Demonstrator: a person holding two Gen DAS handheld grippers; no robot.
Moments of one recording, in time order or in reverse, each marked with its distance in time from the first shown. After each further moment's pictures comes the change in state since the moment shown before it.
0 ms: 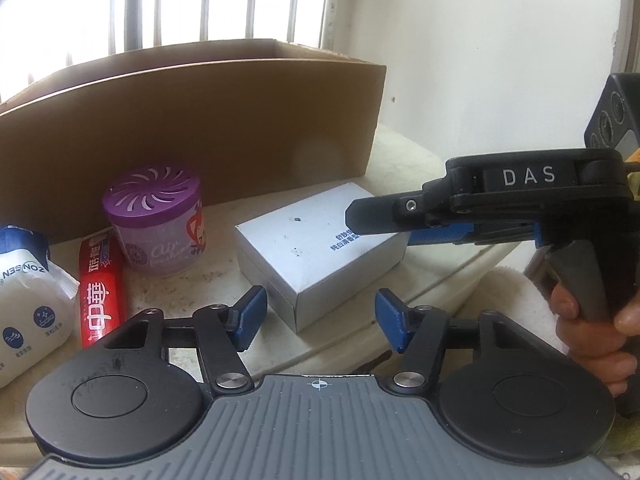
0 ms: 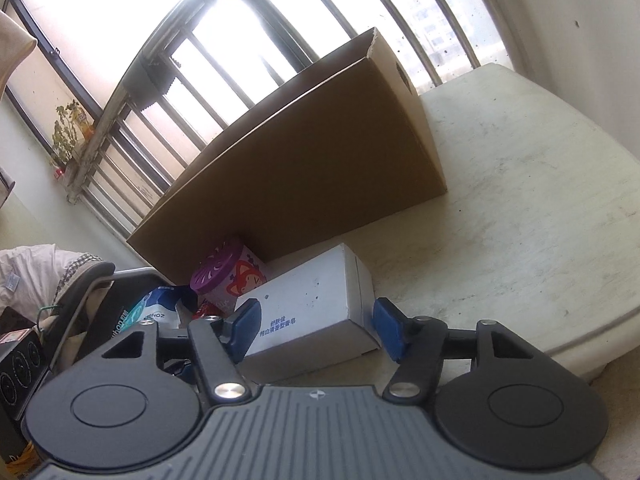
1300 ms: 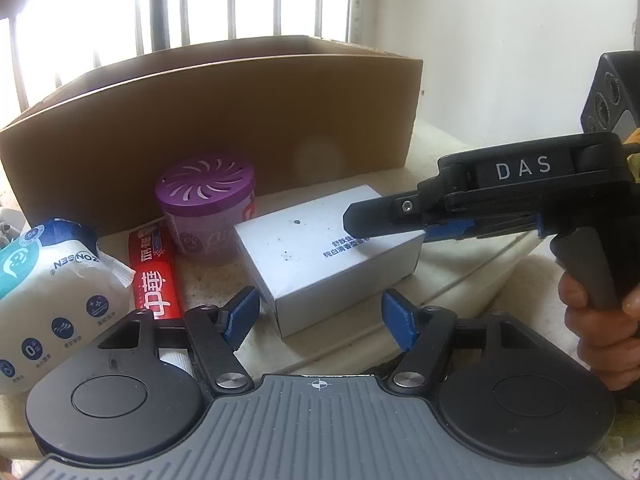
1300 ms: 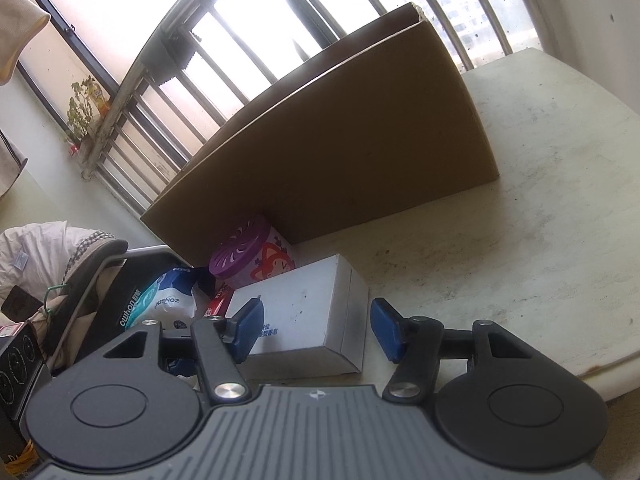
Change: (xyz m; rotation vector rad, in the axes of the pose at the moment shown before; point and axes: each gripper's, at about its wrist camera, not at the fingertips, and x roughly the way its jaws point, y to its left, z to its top) left arm -0.008 0.009 -0.006 0.020 0.017 0.103; right arm 0.024 0.012 0.002 -0.020 0.072 0.071
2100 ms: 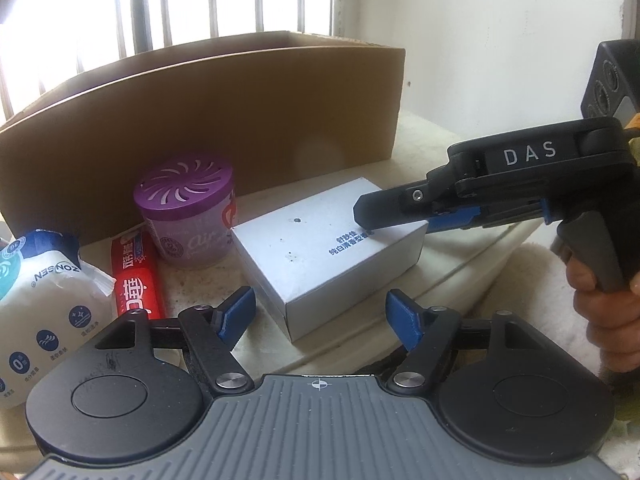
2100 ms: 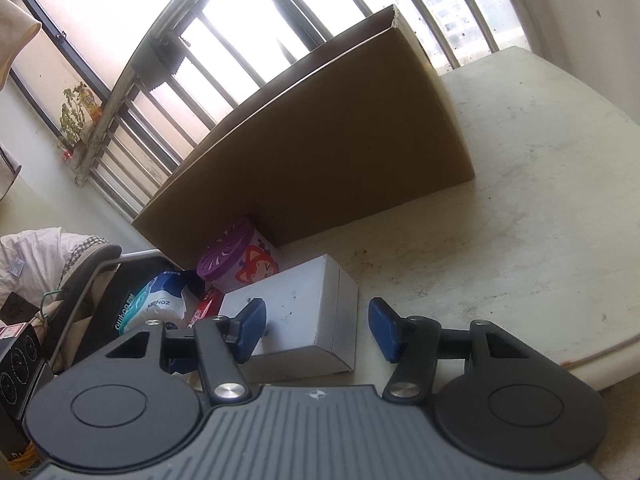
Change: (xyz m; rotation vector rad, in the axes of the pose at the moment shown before) left arm 0.006 -0.008 0.000 0.049 0.015 -0.016; right arm -0.011 -0.013 0.001 0.020 -0.011 -0.022
